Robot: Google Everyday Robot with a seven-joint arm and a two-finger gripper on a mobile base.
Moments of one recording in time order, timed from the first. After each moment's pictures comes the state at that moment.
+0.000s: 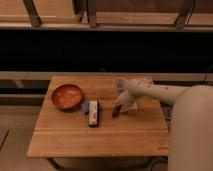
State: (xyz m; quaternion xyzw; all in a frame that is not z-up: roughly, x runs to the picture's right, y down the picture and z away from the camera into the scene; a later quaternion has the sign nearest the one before) arm 0.087 0.119 0.897 -0.27 0.16 0.87 0.39
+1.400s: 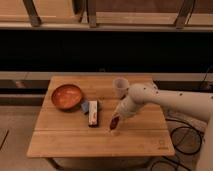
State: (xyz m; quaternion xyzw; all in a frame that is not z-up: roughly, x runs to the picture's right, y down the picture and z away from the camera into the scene) arm 0.066 0.171 0.787 -0.32 0.19 0.83 0.42
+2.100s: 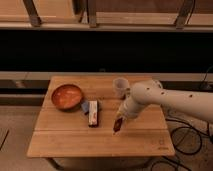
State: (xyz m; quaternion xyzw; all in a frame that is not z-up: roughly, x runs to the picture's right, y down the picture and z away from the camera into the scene) arm 0.094 0.124 0.747 -0.27 0.16 0.83 0.46
